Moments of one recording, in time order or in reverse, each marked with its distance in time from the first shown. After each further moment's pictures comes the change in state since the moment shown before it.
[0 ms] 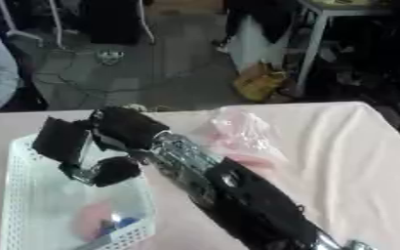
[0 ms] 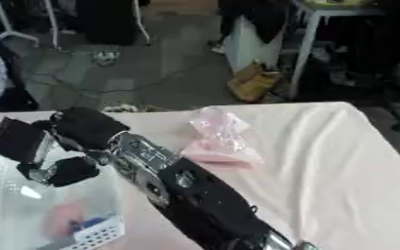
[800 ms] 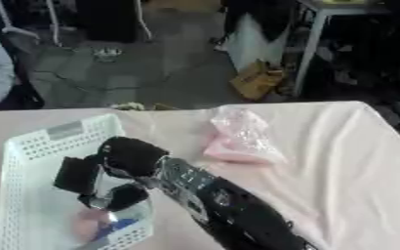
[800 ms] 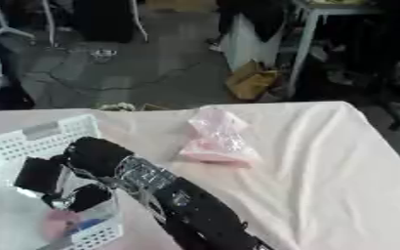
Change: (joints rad) left arm -0.018 0.000 0.000 0.000 -0.005 -0.007 0.007; right arm 0.031 0.034 -0.031 0.158 0.151 -0.128 -0.070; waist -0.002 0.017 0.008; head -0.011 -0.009
